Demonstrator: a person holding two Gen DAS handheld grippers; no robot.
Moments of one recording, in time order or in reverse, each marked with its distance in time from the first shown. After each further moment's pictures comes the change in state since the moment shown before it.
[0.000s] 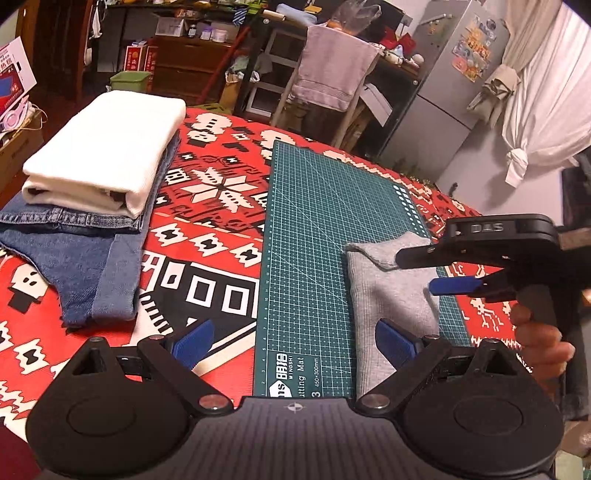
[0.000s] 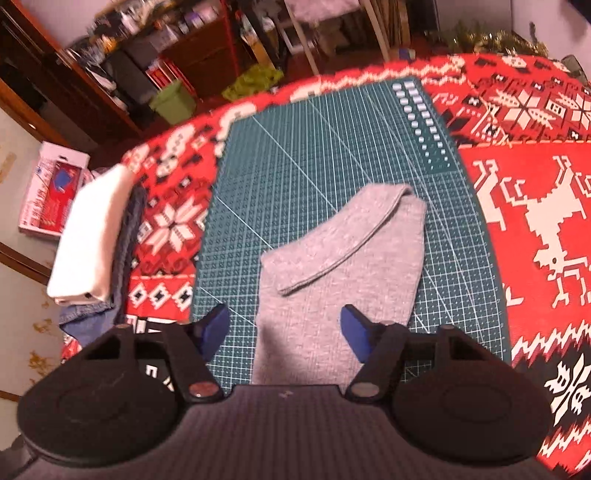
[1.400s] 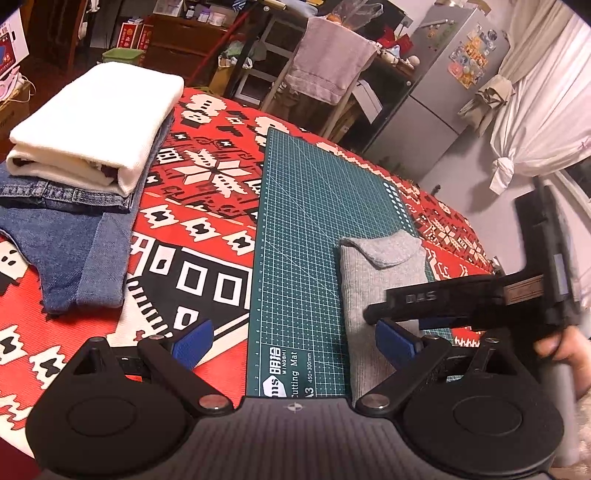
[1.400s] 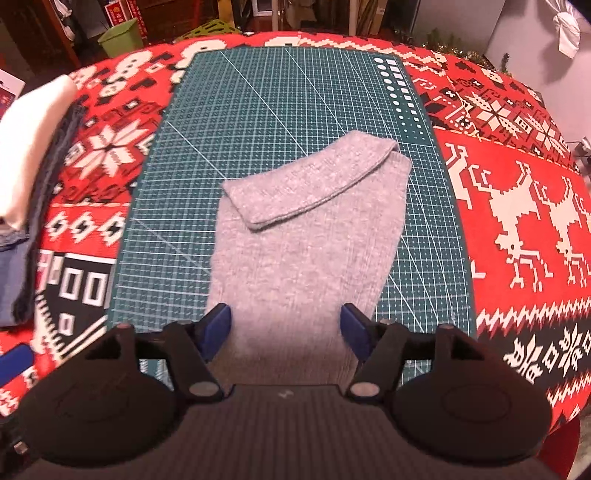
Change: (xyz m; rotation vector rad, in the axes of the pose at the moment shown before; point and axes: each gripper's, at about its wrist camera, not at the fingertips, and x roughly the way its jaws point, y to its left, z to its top) left arm 0.008 0.018 -0.001 -0.056 0.032 -0.083; right arm 0.020 0.036 -0.040 -0.125 0.089 -0.300
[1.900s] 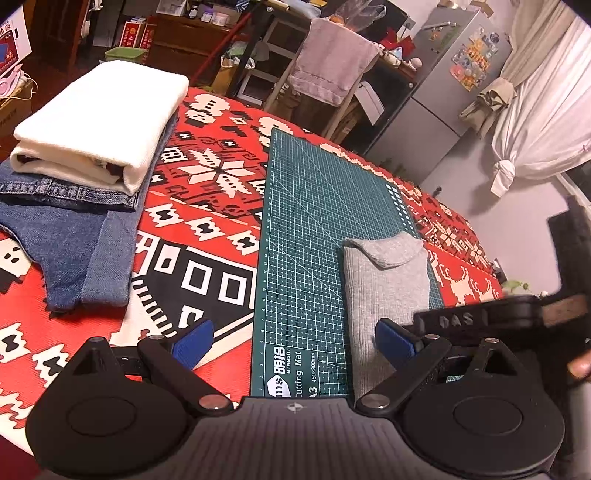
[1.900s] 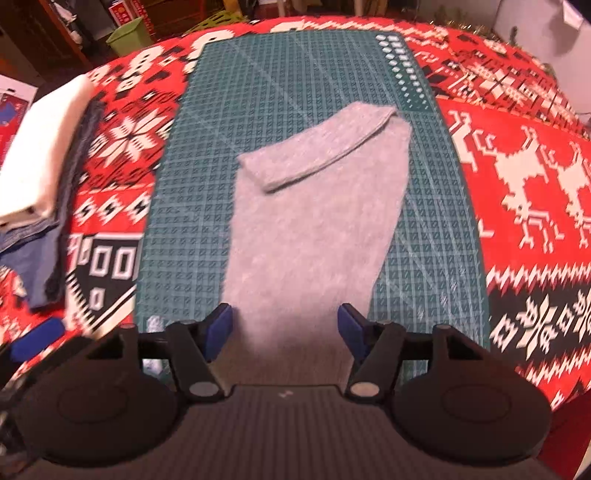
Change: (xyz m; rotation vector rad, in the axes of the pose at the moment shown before) left arm -0.001 0.005 -0.001 -0.014 0.000 -0.003; right arm -0.012 -0.009 -0.019 0.037 0.065 0.087
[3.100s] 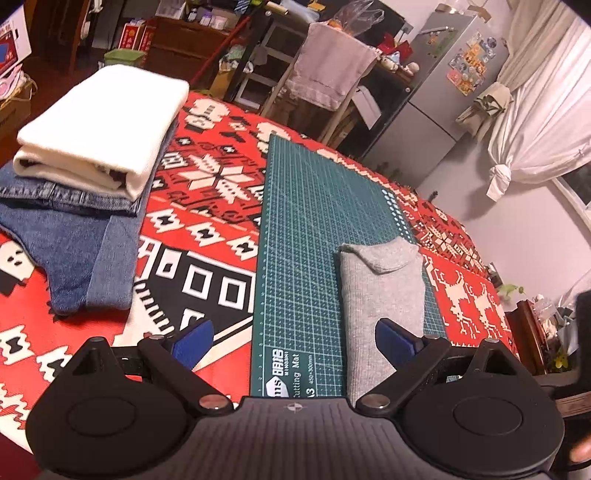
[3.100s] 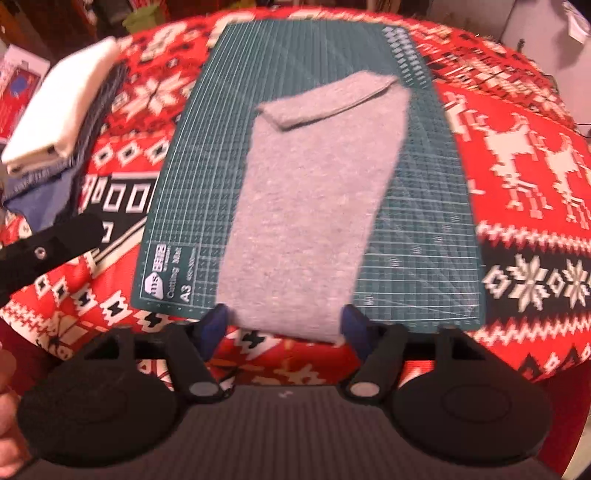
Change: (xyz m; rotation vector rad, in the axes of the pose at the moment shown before) left arm -0.008 -0.001 0.003 0.004 -0.017 -0.014; right arm -0.029 -0.007 -0.055 -0.047 -0.040 -0.026
